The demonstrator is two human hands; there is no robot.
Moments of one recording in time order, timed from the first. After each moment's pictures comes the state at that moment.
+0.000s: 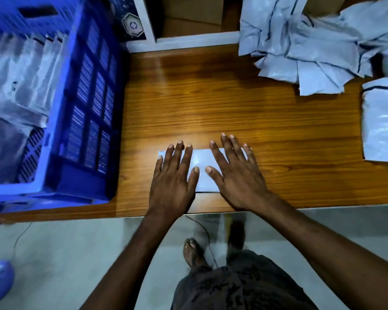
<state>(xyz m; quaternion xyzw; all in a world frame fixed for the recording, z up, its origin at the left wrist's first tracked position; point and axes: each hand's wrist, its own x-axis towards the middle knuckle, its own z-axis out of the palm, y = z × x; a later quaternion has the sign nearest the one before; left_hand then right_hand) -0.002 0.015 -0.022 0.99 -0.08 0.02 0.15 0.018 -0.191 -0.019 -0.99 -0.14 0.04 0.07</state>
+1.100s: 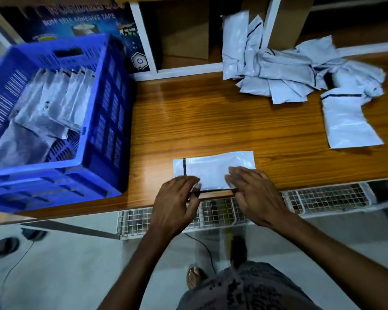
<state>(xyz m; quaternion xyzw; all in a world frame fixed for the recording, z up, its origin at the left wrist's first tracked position) -0.075 0.027 0.014 0.94 -0.21 0.10 0.24 -0.075 -0.228 0.020 -0.97 -0.18 -0.03 0.15</state>
